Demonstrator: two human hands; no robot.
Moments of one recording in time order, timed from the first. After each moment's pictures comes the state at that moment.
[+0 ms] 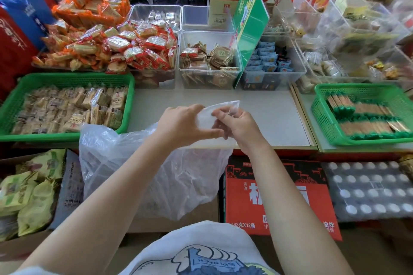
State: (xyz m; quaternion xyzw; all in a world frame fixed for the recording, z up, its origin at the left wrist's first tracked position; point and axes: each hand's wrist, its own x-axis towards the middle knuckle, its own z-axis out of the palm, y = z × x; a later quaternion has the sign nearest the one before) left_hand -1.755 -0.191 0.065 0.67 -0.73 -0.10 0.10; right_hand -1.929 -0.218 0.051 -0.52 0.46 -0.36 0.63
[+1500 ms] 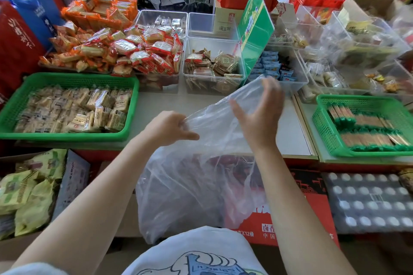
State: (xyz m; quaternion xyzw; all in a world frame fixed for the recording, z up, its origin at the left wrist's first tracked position) left_hand -1.706 -0.200 0.050 0.70 -0.66 -0.26 0.12; right_hand -1.934 -0.246 0.055 -0.71 0.54 -0.45 0.01
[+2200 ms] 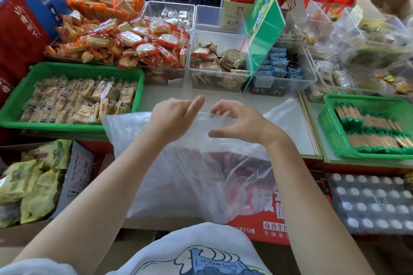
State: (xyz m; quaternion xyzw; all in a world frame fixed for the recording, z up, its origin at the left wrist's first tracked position) left_hand -1.715 -0.188 0.065 0.68 -0.69 -0.09 0.24; right_hand -1.918 -0.236 0.092 -0.81 0.42 -0.10 0.40
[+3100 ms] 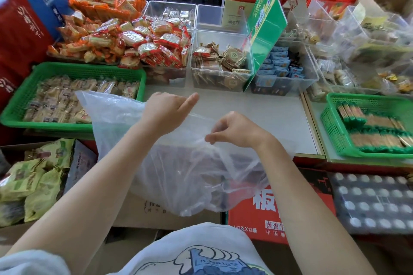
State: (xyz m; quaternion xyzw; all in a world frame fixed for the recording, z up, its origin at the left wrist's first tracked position) left_hand -1.690 -0.201 0.062 0.68 -0.71 -0.02 0.17; right_hand -1.902 -0.229 0.081 -0.77 0.47 -0.01 0.43
